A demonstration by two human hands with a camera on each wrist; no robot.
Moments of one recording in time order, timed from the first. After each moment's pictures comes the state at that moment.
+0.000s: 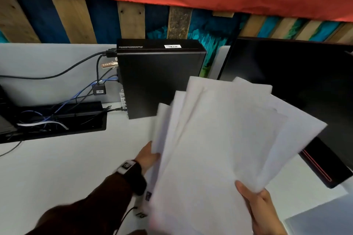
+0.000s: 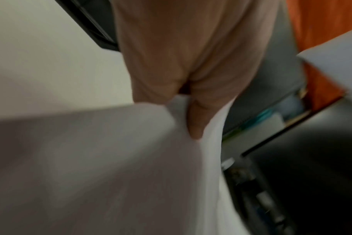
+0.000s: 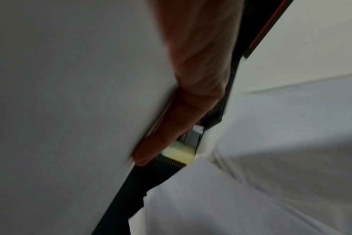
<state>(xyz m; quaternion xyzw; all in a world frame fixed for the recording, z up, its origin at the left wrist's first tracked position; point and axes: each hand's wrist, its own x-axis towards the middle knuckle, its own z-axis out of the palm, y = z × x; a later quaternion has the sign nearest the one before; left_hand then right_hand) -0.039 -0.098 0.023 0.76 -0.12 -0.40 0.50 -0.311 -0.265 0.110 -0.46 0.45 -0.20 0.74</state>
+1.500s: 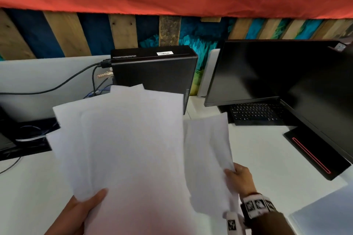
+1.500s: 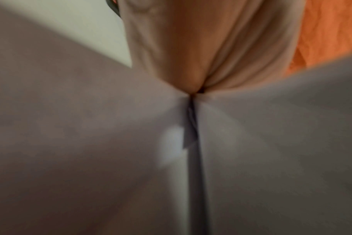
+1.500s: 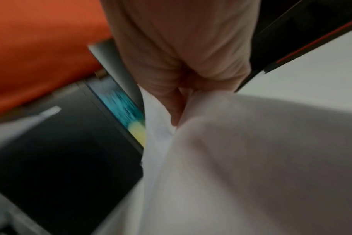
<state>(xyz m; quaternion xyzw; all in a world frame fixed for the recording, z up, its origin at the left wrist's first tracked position) -0.076 0.069 0.089 0.64 0.07 -0.35 0.68 -0.263 -0.309 0.050 -0.71 0.51 -0.07 0.47</state>
